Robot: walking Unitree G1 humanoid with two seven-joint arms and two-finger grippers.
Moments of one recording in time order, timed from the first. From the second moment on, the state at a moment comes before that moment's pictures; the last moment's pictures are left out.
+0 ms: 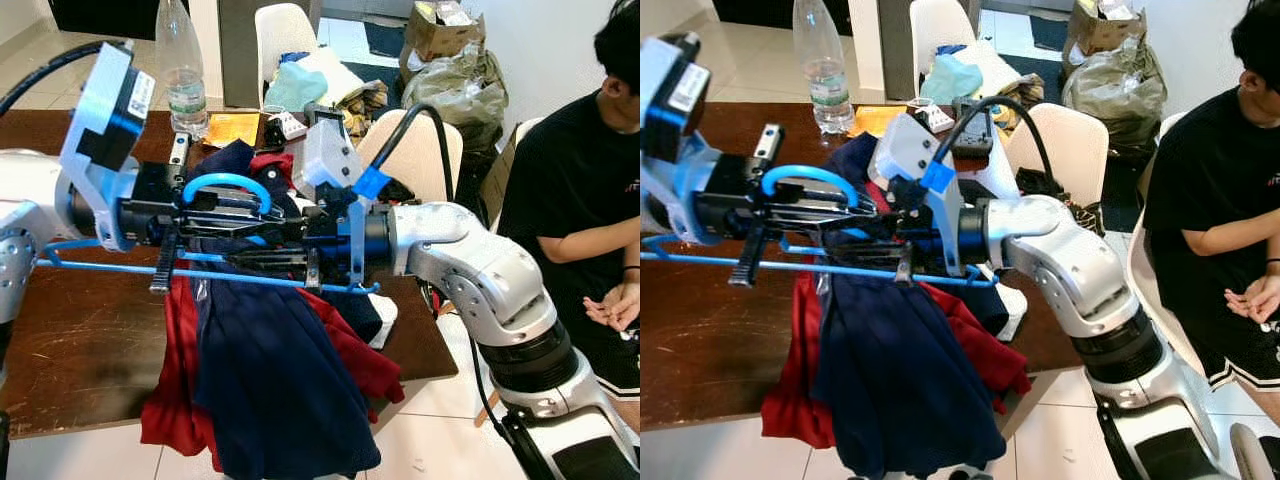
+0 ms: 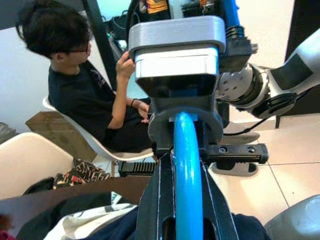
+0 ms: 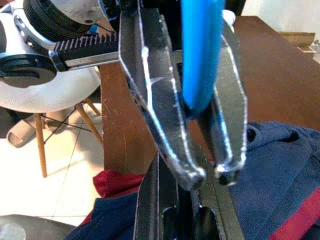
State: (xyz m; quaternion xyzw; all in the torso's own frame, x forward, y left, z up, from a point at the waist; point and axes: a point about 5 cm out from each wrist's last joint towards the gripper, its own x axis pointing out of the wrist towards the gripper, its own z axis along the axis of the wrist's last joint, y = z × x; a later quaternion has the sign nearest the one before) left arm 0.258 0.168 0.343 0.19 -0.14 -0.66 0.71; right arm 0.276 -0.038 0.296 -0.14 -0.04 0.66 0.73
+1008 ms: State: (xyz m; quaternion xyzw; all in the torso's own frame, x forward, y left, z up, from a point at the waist) left arm 0.253 0.163 0.353 0.14 -0.15 -0.68 0.71; right arm 0.293 -0.044 0.287 -0.15 -0.03 0.61 0.78
